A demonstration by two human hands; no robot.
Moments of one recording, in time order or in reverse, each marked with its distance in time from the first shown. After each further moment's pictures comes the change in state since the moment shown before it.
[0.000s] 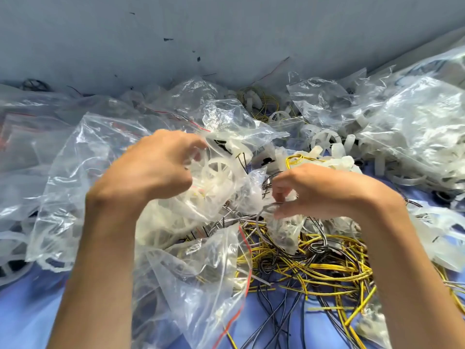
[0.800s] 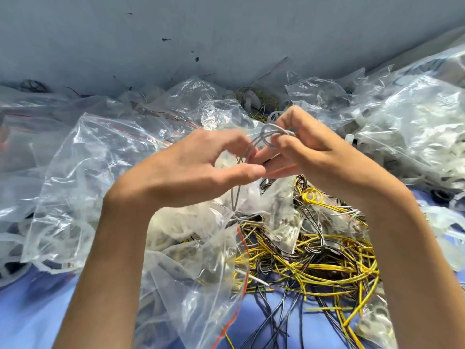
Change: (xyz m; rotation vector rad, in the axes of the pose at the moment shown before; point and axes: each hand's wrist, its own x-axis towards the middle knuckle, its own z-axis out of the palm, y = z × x) left_hand -0.001 0.029 0.003 -0.349 -0.161 0.366; right_hand -0.009 -0.010 -0.015 1.018 0.383 -0.280
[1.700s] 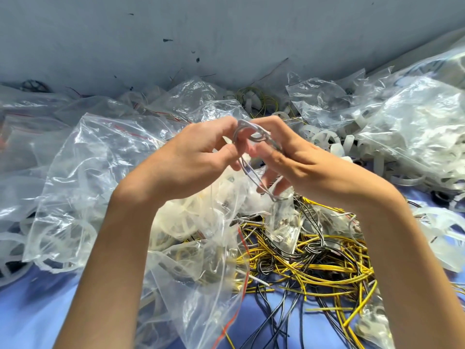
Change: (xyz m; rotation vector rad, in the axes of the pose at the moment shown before) left_hand 0.005 -0.006 0.005 -0.203 0.137 0.031; right_hand 0.001 0.001 0.005 -0.181 -0.192 -0.077
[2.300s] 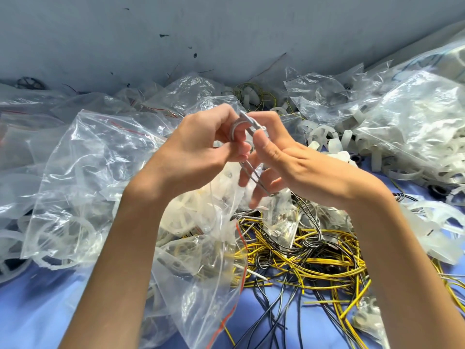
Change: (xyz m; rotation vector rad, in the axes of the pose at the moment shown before) left_hand 0.005 0.000 0.010 -0.041 0.154 -0.002; right_hand -0.001 -0.001 0.006 0.076 -0.067 0.033
